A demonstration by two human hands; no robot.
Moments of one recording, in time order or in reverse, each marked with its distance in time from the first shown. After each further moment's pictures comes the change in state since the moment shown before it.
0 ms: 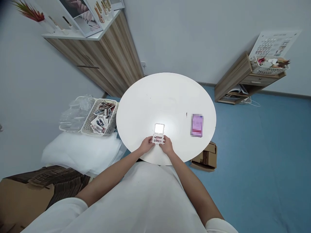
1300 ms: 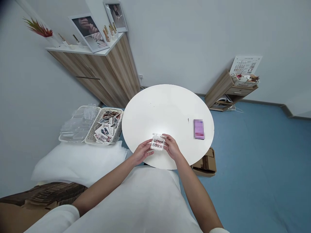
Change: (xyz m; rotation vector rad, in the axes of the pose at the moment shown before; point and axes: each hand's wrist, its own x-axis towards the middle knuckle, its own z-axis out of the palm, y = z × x) left_hand -0.053 0.031 -0.085 -0.904 -0.322 -0.081; right_hand -0.046 -0.100 0.002 0.802 -0.160 -0.064
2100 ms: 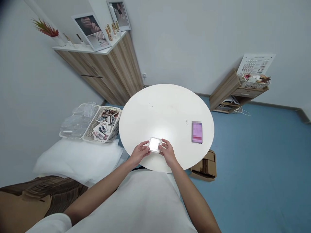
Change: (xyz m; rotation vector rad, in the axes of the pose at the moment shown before) left_hand 0.007 -0.018 0.025 0.181 0.188 0.107; right_hand -0.012 0.006 -0.023 -0.155 0.045 0.050
